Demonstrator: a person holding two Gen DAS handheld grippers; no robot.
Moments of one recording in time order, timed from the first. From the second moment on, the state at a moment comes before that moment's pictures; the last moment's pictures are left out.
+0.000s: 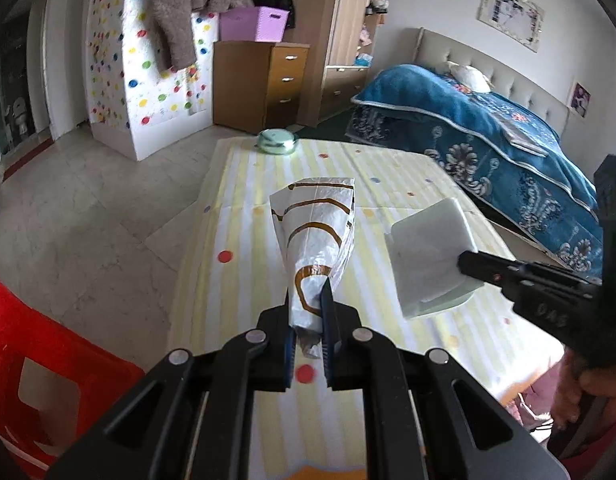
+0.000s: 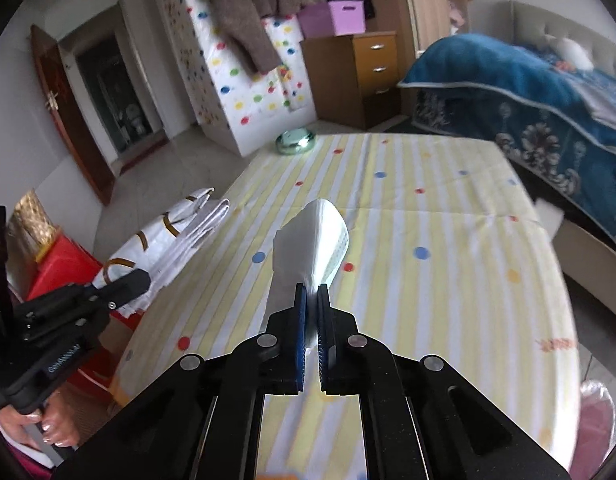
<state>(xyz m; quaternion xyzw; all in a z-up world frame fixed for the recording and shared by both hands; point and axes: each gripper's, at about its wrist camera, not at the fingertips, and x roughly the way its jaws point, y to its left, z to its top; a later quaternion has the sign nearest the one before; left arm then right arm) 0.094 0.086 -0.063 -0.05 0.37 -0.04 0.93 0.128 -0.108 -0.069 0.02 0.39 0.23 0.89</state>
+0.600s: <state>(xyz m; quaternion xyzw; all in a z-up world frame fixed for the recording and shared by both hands) 0.043 -0.074 -0.050 0.05 0.34 -0.18 0.92 0.029 -0.252 -0.044 0.09 0.35 0.09 0.93</state>
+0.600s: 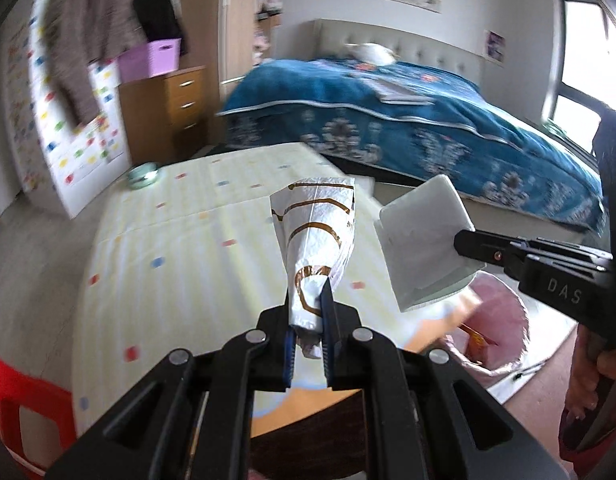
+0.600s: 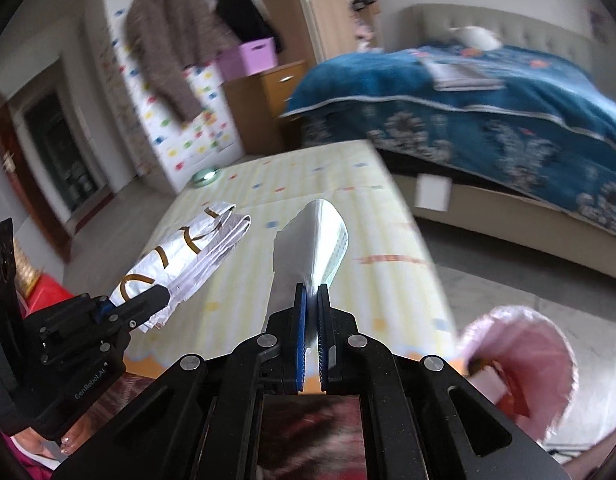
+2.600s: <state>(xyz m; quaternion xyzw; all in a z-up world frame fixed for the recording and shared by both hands) 0.039 -0.176 -0.030 0.11 0.35 -0.20 0.91 -0.038 -0.357 -0.031 0.09 0.35 -0.03 0.93</state>
